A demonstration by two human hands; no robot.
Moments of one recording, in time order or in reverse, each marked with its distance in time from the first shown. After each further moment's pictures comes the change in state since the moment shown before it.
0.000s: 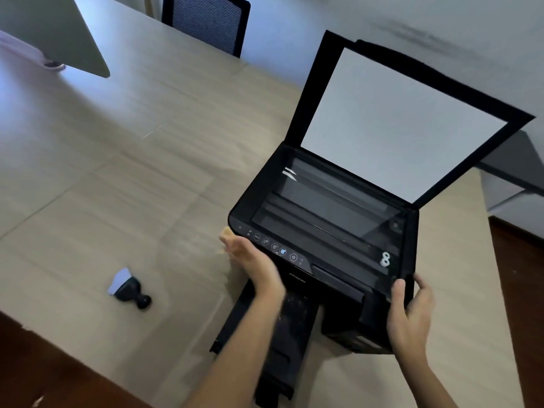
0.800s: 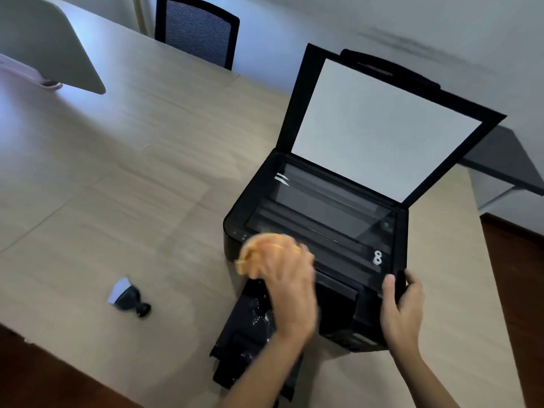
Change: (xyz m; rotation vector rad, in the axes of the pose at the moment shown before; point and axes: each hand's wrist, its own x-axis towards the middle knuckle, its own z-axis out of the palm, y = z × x) left_hand -0.079 -0.024 -0.012 0.999 -0.450 0.887; right_hand 0.001 0.000 -0.001 0.022 0.008 0.011
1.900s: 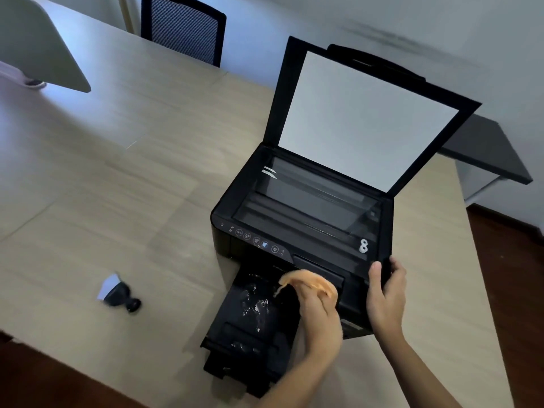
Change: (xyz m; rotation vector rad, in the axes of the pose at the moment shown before) left_hand -0.052 0.051 0.026 -0.645 -0.289 -0.688; right_hand -0.002 0.003 0.001 0.075 -0.019 0.064
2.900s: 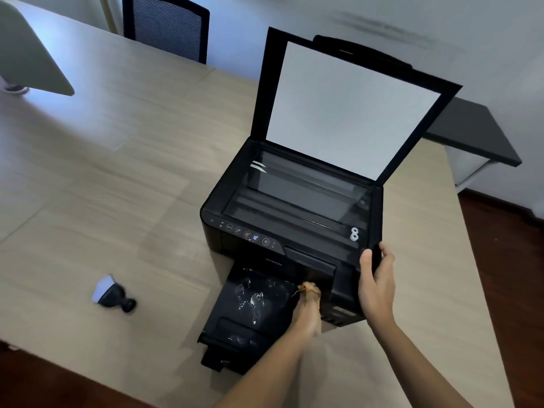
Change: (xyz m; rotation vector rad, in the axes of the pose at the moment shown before) left_hand 0.018 -0.024 -0.003 -0.096 -0.271 -0.505; right_hand -0.004 -0.002 -0.001 0.057 -0.045 0.052
